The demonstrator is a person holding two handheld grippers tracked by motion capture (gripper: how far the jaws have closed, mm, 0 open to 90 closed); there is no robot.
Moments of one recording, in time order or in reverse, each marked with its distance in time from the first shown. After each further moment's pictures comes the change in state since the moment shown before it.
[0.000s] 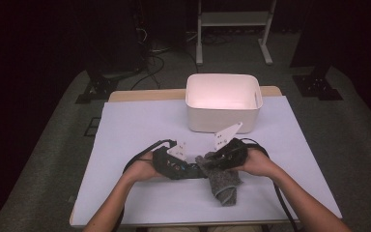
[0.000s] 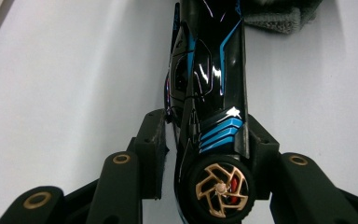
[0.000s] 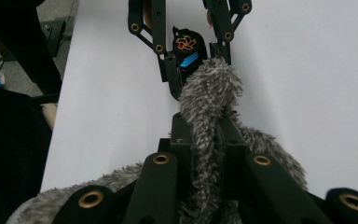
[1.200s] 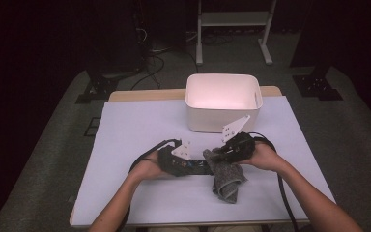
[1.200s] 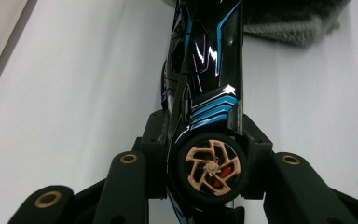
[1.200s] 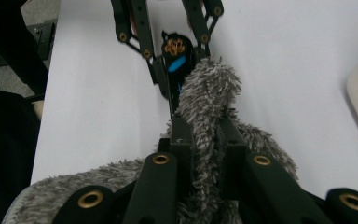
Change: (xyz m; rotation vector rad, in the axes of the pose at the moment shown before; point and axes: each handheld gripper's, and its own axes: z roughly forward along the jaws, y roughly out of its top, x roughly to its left) left arm 0.007 0.011 0.017 -0.026 0.023 0.049; right arm -0.017 -0.010 -0.021 0.014 -0.028 0.055
